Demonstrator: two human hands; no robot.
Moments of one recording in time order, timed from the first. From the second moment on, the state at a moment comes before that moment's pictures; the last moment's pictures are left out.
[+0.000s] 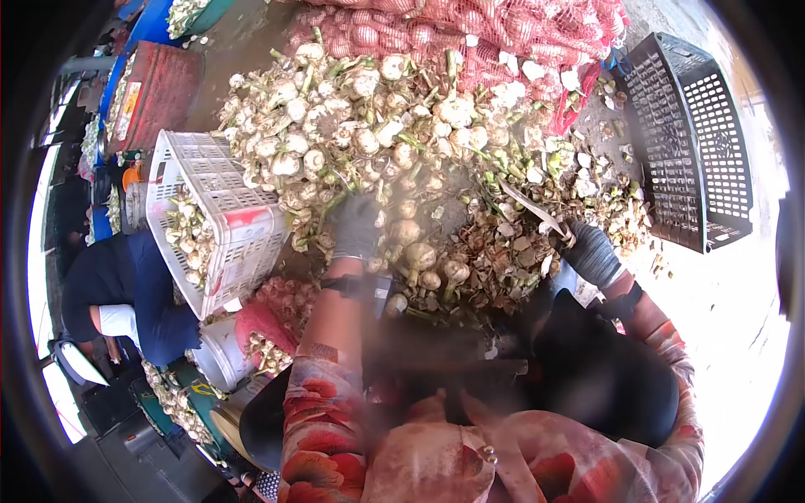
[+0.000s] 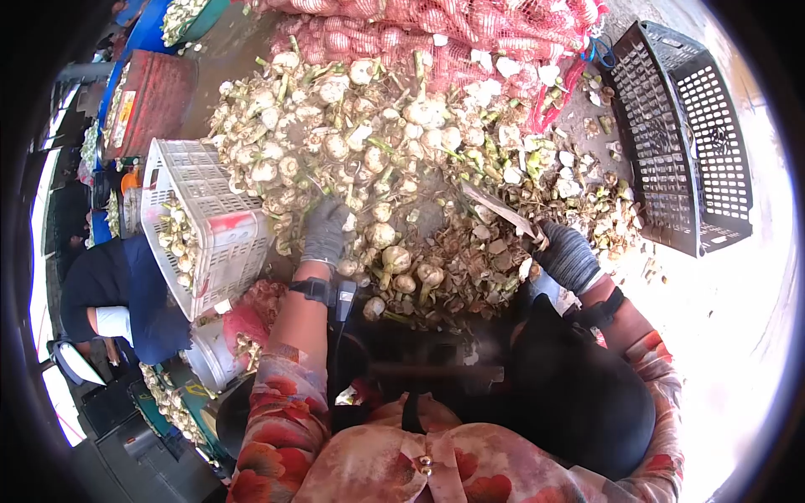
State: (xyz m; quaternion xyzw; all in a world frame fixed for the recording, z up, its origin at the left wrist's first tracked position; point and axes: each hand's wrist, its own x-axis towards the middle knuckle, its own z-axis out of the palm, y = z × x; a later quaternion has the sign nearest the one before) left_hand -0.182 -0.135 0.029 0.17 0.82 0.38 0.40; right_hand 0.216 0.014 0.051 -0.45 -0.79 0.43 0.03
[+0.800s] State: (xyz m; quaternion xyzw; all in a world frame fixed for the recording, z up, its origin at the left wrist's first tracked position) left_hand -0.144 -0.247 0.156 0.09 0.62 0.59 0.50; right_hand 0.101 0.020 0.085 -0.17 -0.93 0.33 -0.04
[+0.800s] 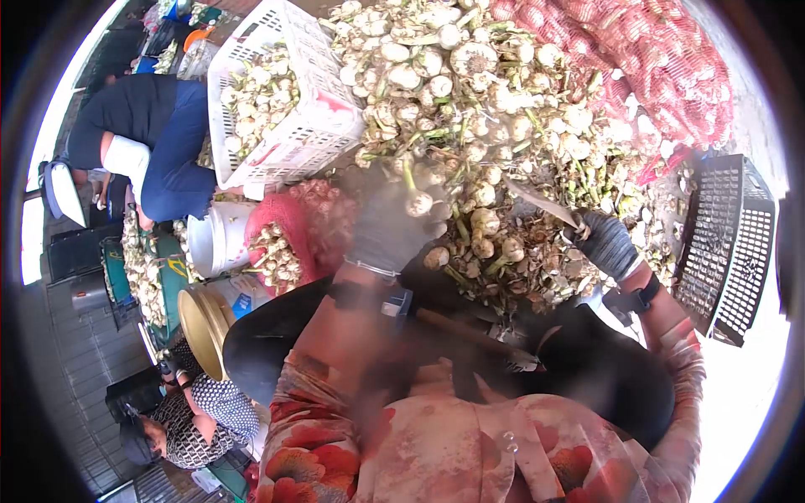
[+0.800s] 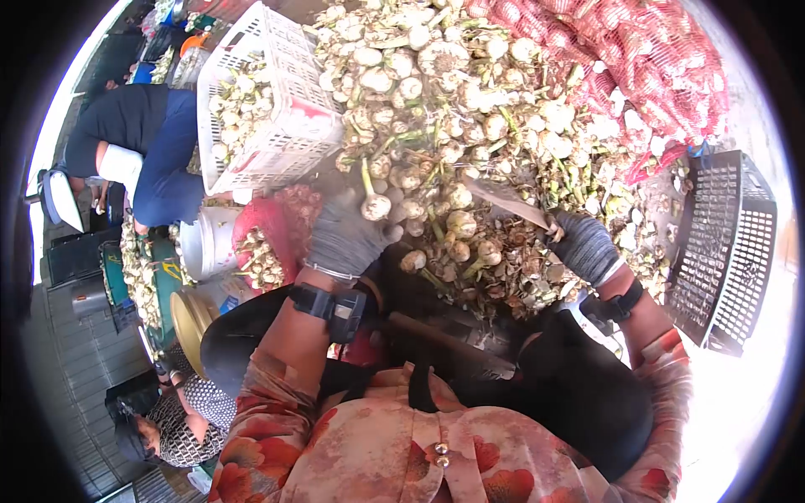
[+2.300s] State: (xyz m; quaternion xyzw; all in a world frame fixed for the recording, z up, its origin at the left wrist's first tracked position) left_hand -0.049 -0.123 0.055 -0.16 0.28 0.65 0.69; right_hand 0.084 -0.010 0.098 -0.25 -0.54 0.79 0.16
